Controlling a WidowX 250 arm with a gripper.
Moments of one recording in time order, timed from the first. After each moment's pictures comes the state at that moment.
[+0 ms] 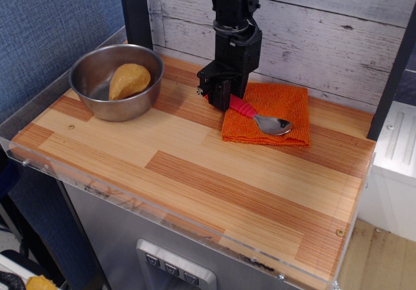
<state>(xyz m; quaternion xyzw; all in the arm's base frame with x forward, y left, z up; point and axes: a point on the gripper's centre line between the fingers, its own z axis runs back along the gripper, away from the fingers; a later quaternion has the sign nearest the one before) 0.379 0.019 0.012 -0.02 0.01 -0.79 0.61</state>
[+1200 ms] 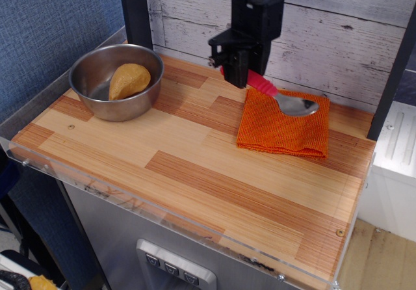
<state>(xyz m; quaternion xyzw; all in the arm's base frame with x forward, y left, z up) 0.361 -0.009 0.078 -0.03 -0.02 -0.82 0.57</state>
